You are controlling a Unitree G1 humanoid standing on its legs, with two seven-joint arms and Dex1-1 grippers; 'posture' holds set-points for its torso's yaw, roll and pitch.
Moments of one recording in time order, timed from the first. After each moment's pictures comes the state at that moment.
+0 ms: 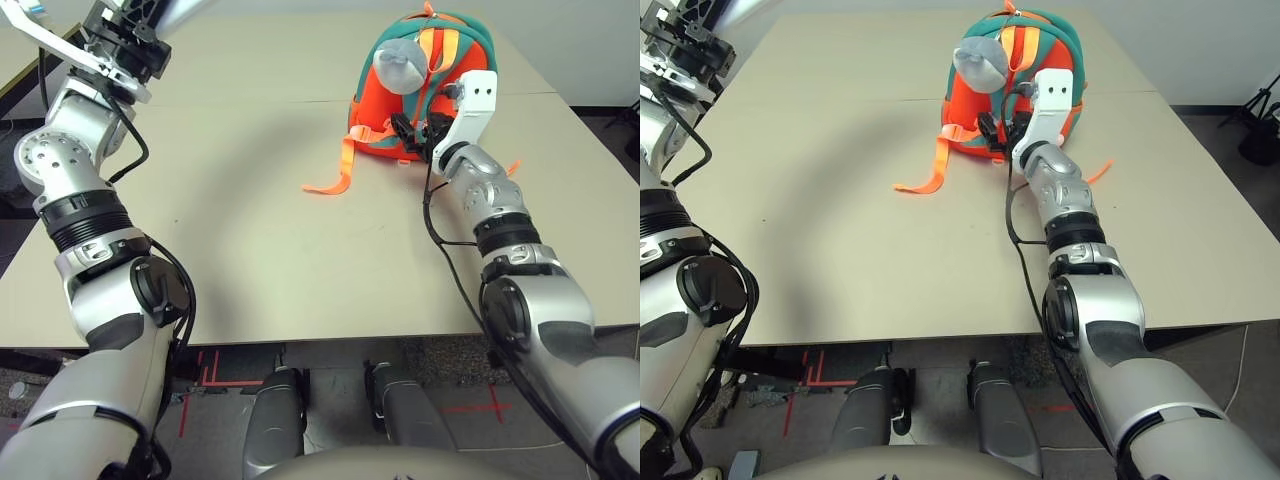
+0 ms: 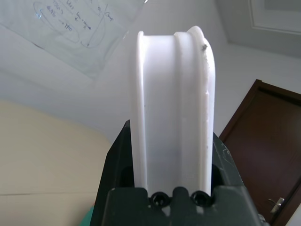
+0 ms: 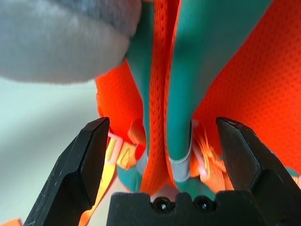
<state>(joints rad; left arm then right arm) -1.04 0.45 0.62 0.41 -0.92 0.76 -0.51 -1.07 -0.19 -0.21 1.03 0.22 0.00 0.31</state>
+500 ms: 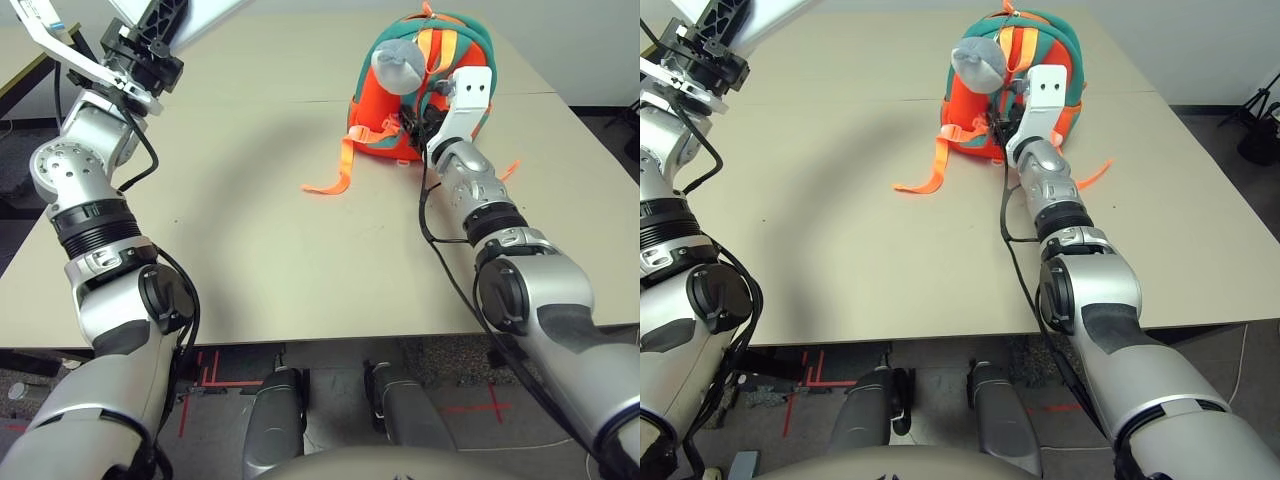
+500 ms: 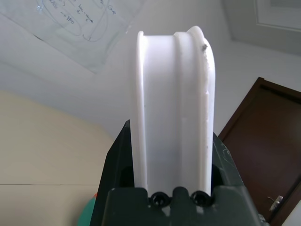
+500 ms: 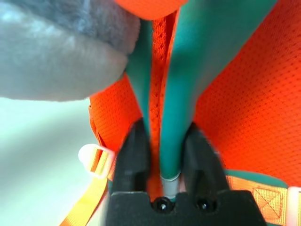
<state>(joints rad) -1.01 0.44 0.61 0.38 -0.94 0.76 -0.49 -1.12 -0.18 -0.21 1.15 0.20 -0.13 0.28</state>
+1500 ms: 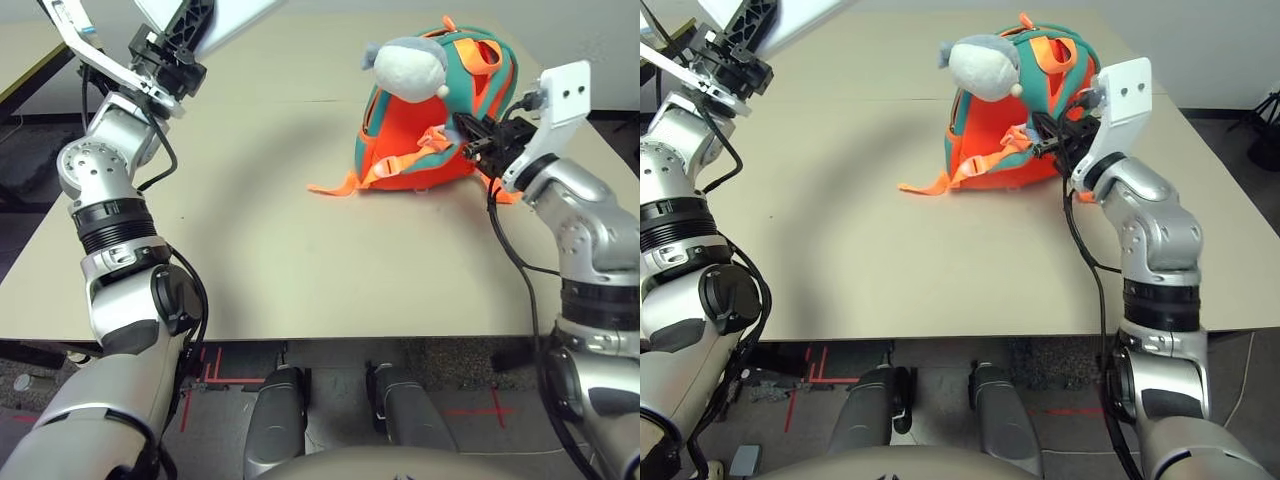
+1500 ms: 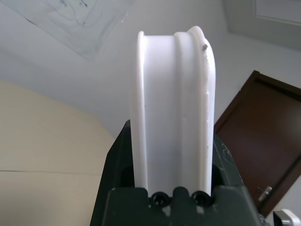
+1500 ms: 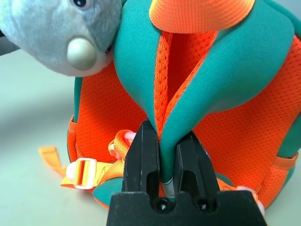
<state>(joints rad) -1.02 0.40 0.53 0.47 -0.94 0.72 -0.55 -0.52 -0.45 -0.23 -0.32 0.43 0.80 0.34</state>
